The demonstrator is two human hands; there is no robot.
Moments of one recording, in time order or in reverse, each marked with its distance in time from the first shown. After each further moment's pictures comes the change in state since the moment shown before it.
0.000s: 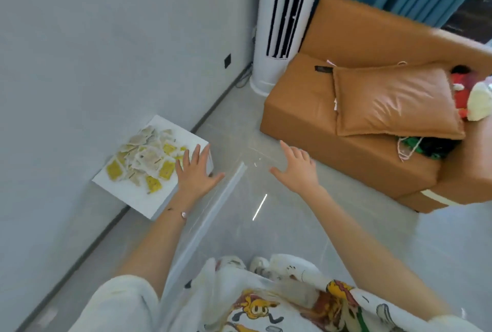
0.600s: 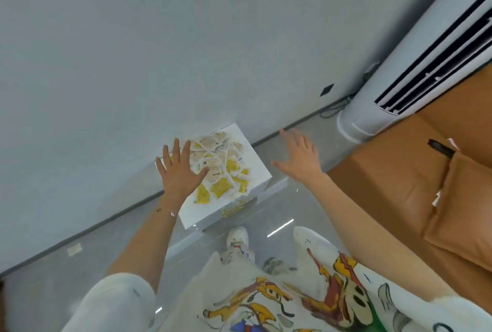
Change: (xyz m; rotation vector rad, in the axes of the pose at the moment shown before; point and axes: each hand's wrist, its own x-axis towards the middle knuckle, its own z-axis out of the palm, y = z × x) left_hand 0.108 -0.205 -0.070 -0.067 0.241 -0.573; right_hand 0.247 -0.249 0.019 -0.191 -0.144 -0.515
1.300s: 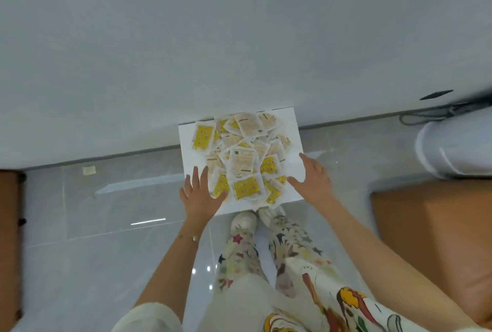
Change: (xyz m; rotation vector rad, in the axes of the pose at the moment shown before) left_hand 0.071 -0.056 0.176 -0.229 -0.283 -0.544; right_hand 0.198 -0.028 0.180 0.044 -0.475 -0.009
